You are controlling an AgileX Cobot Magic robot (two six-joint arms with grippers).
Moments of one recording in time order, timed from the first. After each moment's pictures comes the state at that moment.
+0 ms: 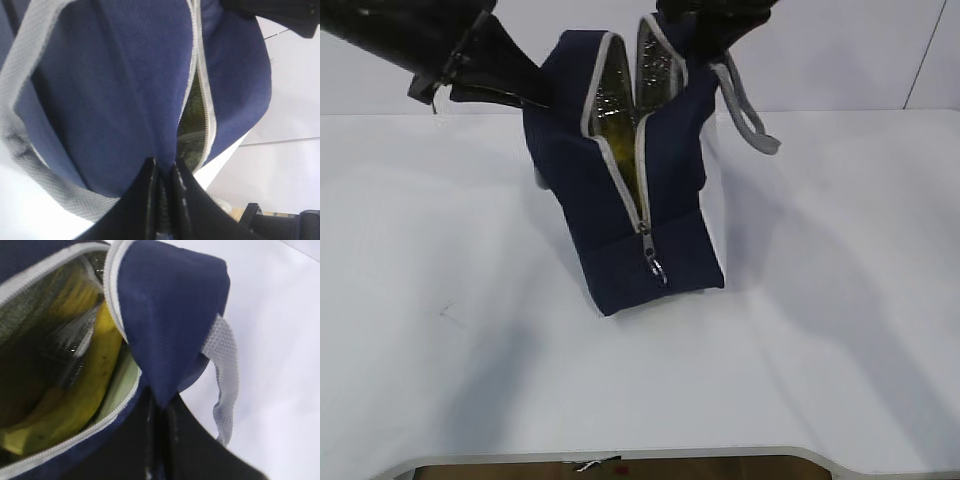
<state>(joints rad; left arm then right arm) -0.21 1.79 -1.52 -0.99 1.10 0.48 0.38 2.10 -2.28 0.01 1.28 -0.16</state>
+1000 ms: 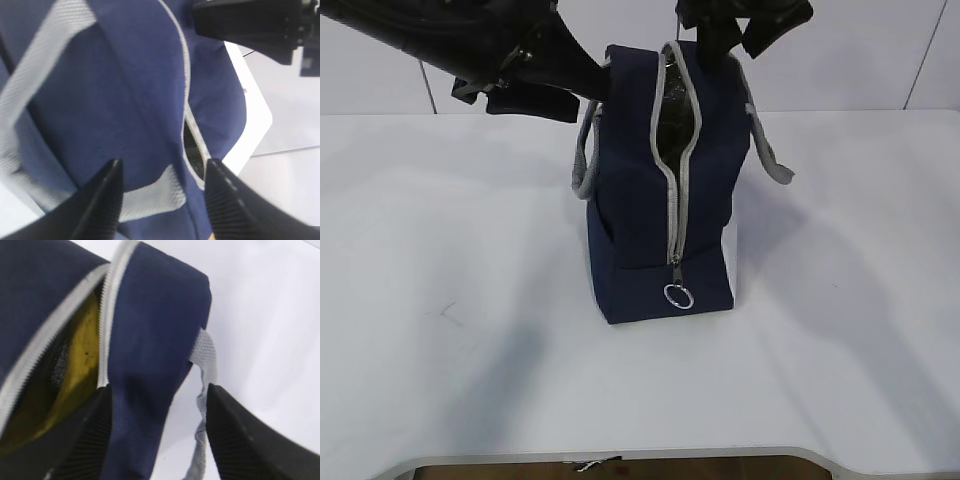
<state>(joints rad) -0.32 1.81 -1.51 -0.99 0.95 0.50 0.37 2.07 -2.22 -0.05 1.27 -0.08</state>
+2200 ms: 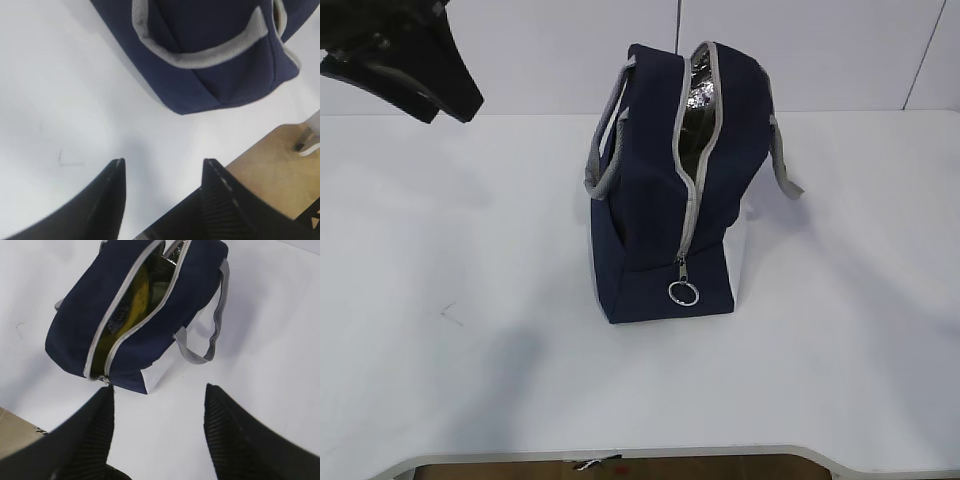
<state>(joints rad) -0.34 1.61 -1.58 -0.39 1.23 0.19 0.37 1.39 -1.69 0.04 1.26 -0.07</state>
